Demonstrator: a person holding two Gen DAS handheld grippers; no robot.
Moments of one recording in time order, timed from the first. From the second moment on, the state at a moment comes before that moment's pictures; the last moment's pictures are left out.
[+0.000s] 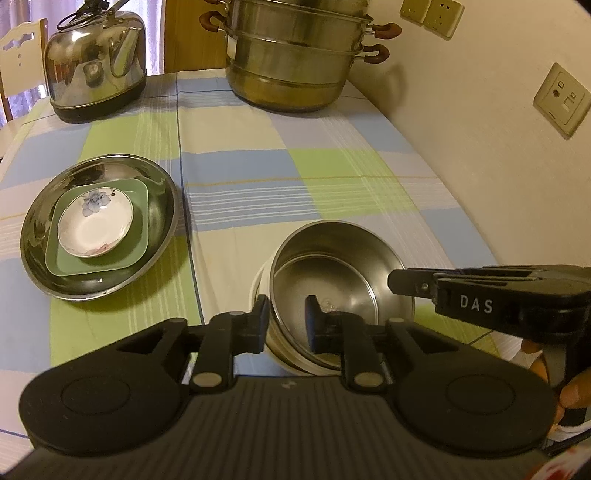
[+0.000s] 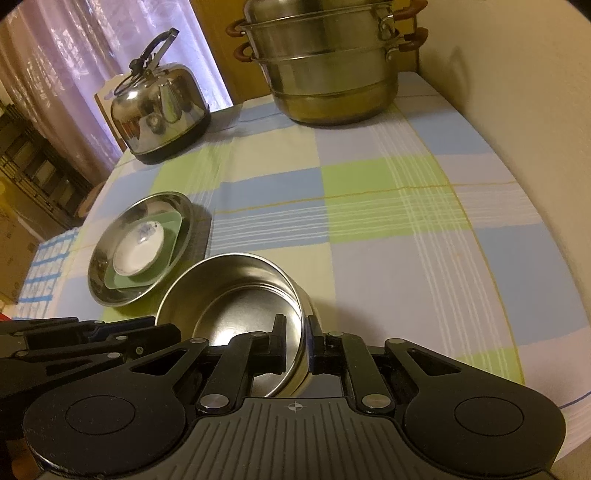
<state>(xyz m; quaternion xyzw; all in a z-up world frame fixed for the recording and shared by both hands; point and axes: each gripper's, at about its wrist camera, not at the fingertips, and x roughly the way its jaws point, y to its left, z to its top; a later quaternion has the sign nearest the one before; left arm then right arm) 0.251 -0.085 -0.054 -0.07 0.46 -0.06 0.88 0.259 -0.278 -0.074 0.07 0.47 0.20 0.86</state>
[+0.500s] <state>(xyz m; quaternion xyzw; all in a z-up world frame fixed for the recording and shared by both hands) 0.206 -0.092 -0.029 -0.08 0.45 0.00 0.89 0.232 -0.302 -0.059 0.06 0.45 0.24 0.86</state>
